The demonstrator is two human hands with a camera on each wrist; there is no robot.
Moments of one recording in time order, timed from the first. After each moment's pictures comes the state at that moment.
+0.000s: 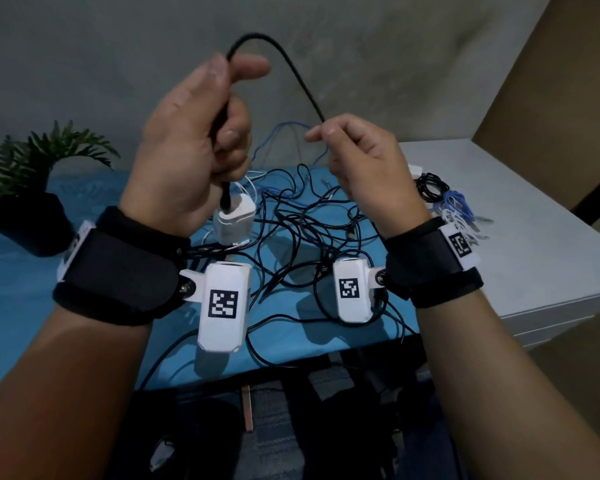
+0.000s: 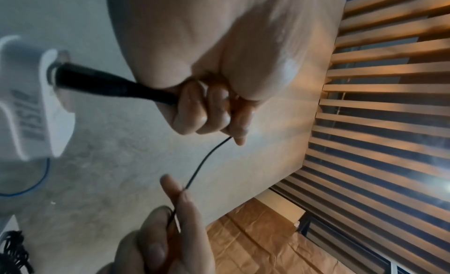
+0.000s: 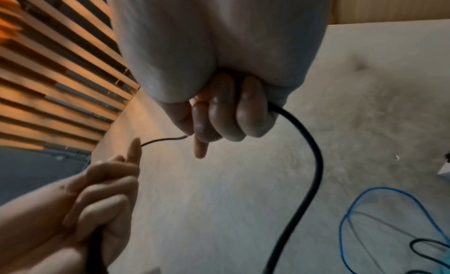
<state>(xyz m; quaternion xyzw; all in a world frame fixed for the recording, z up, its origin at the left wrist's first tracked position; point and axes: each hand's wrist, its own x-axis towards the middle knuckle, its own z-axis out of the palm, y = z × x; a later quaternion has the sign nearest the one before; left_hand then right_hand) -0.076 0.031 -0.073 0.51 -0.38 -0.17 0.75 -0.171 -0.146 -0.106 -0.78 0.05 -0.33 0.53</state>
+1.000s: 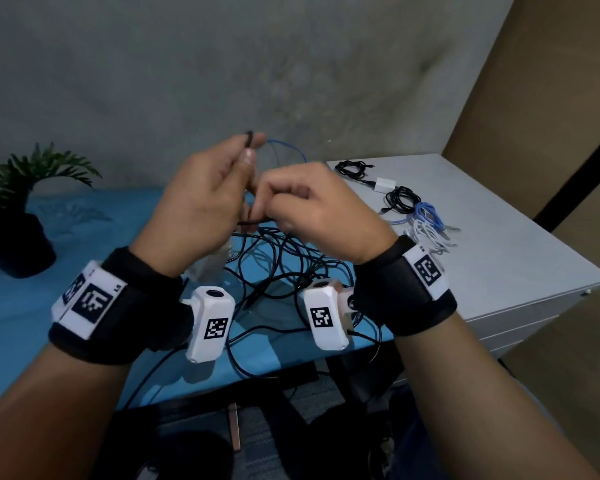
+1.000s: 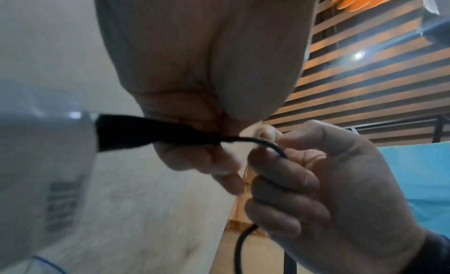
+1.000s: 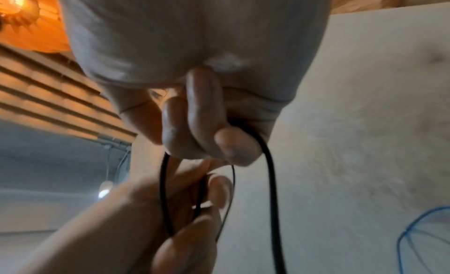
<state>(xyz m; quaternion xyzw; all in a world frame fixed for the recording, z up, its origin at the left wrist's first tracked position) -0.097 0.025 -0.087 0.71 -0.43 -0.01 0.55 -0.197 -0.104 -0.080 -0.86 -0.08 -0.18 0.47</state>
